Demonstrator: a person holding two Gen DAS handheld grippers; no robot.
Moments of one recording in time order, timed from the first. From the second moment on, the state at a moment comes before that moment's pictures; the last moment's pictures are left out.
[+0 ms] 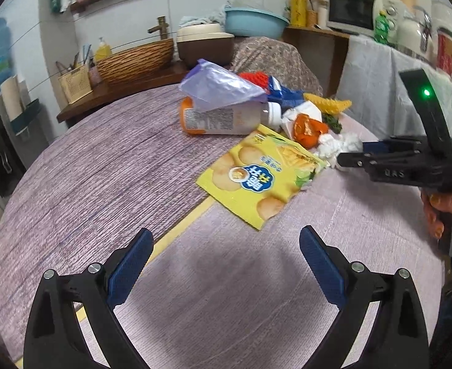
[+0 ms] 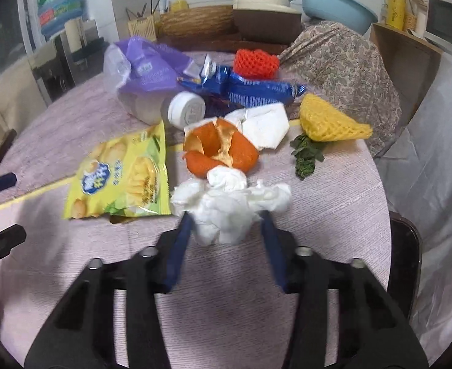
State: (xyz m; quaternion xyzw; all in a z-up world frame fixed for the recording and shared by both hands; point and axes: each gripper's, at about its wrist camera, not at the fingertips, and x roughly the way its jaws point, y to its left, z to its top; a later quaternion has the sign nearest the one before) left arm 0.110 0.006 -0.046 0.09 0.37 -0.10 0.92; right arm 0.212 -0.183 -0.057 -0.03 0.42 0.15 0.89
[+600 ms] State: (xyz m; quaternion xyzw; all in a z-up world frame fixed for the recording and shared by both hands) left arm 0.161 -0.083 -0.065 0.22 0.37 -0.14 0.89; right arm 0.158 -0.217 -0.032 0.03 0.37 0.15 0.92
